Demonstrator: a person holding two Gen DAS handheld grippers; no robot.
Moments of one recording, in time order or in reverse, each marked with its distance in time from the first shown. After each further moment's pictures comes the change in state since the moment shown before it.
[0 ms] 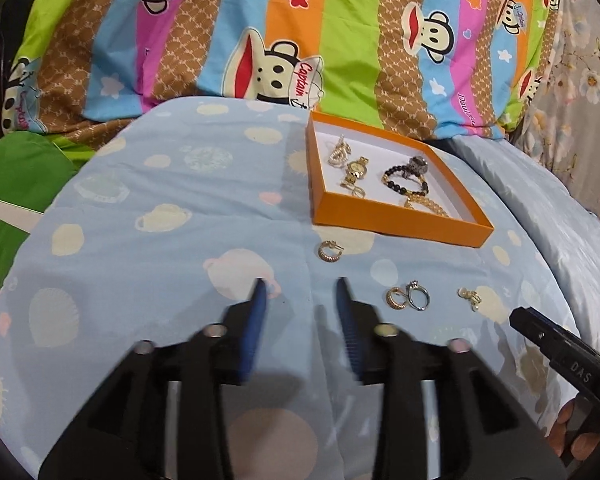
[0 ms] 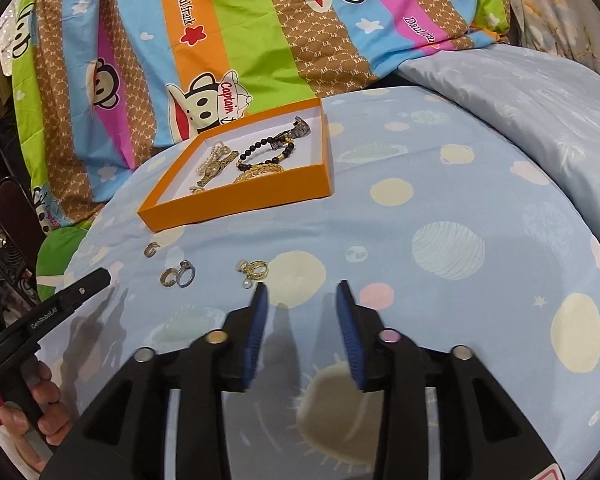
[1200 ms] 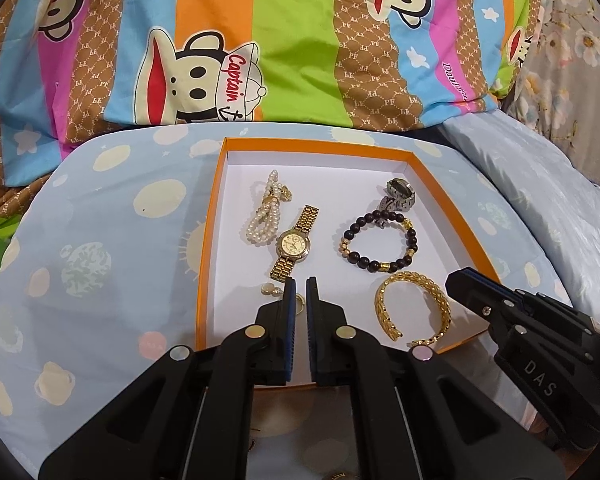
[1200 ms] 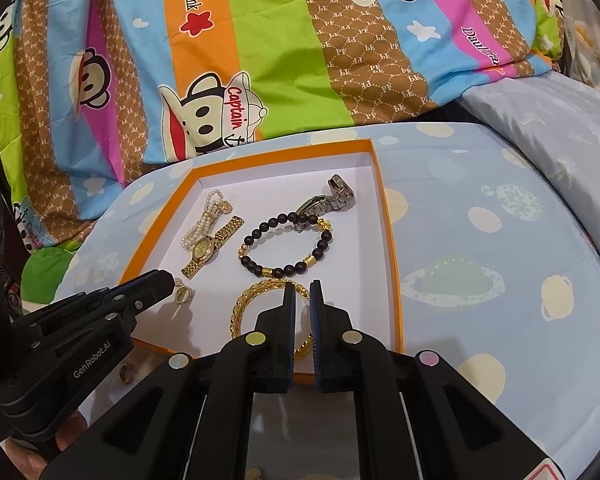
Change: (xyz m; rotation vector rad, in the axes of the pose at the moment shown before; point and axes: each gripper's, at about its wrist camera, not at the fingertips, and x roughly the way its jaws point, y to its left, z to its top) left arm 0.107 -0.066 0.092 0.143 0.096 -0.049; right arm 0.099 0.028 0.111 -0.076 0.020 0.025
